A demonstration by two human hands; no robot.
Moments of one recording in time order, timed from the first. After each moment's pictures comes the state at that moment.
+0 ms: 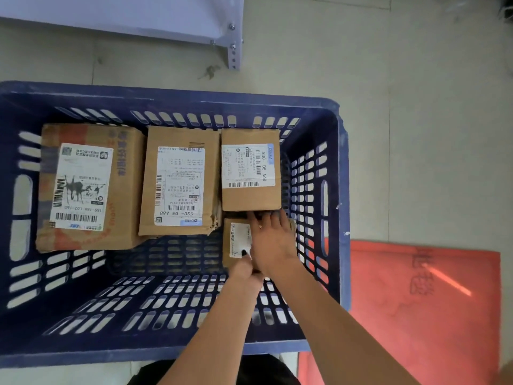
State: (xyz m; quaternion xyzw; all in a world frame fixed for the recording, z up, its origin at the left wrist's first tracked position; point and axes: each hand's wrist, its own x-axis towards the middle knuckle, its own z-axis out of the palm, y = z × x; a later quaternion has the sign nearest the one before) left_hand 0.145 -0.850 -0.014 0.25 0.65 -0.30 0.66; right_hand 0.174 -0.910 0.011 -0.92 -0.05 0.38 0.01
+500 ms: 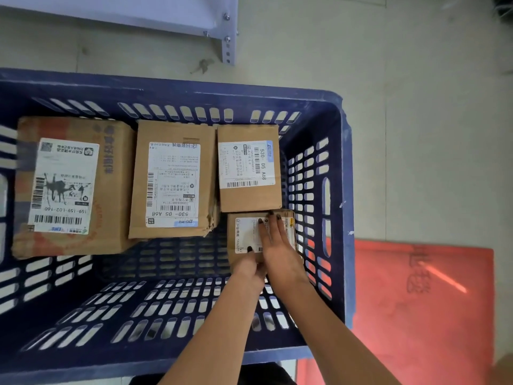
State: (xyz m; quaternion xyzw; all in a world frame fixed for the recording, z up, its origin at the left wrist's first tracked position) left_hand 0.146 -0.858 -0.023 0.30 0.62 -0.30 0.66; right_hand 0.141 -0.926 -0.002 -0.91 0.00 0.39 0.10
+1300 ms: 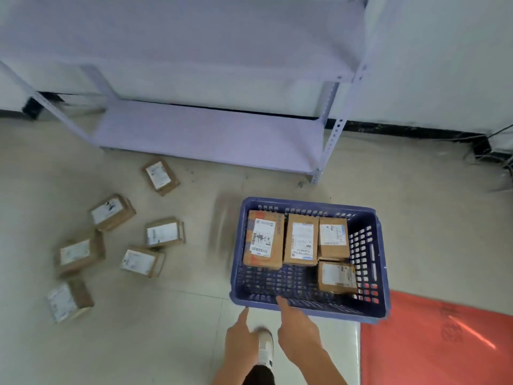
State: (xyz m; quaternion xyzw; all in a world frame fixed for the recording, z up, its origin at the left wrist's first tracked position) left_hand 0.065 -0.570 0.346 0.82 0.27 -0.40 0.31; right_hand 0.084 -0.687 0.350 -0.86 0.06 0.47 0.17
